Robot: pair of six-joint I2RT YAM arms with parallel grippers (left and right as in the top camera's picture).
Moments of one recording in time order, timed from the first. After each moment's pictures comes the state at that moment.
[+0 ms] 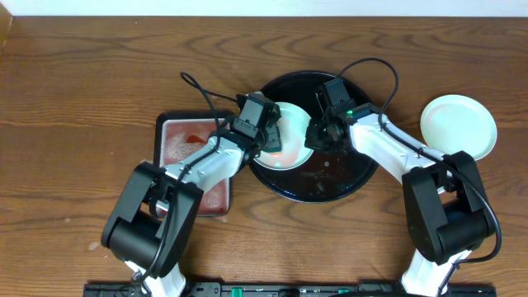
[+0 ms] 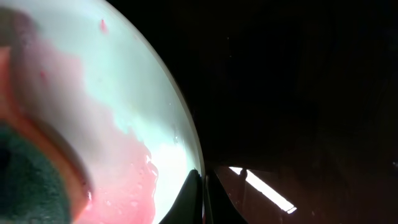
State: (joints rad) left arm -0.49 1.85 1.01 -0.12 0.01 -0.63; right arm 0.41 1.92 1.22 -0.56 -0.13 0.64
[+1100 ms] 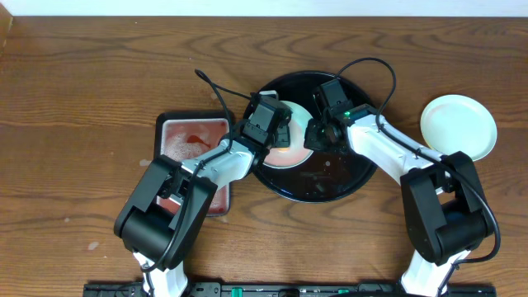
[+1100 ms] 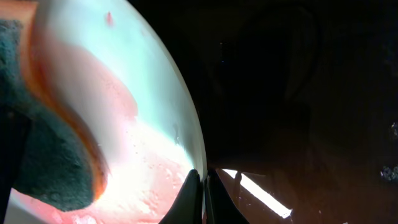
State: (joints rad) left arm -0.54 1.91 1.01 0.03 -0.08 -0.54; right arm 0.43 1.92 1.22 -0.56 -0.10 0.64
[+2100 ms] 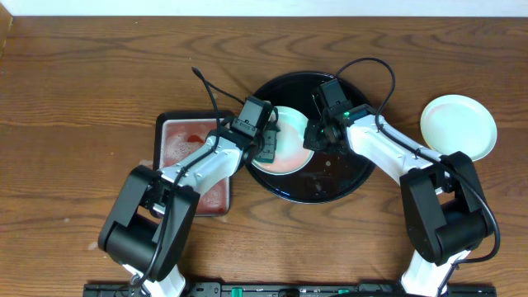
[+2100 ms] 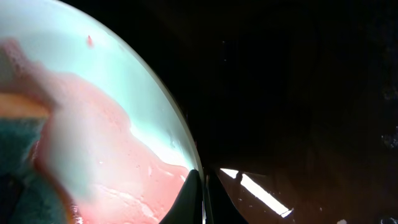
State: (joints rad) left arm -0.49 1.83 1.02 -0.26 0.04 -0.36; right arm 0.43 1.92 1.22 -0.55 -0.10 0.64
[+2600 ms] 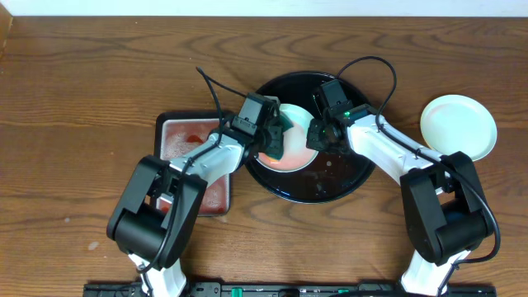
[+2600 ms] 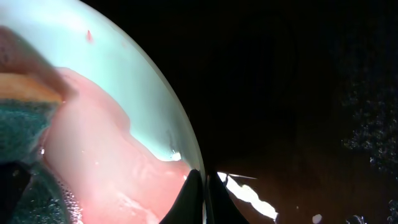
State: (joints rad) left arm -0.48 1.90 1.03 -0.12 0.19 -0.35; right arm 0.43 1.92 1.22 -0.56 -0.04 0.63
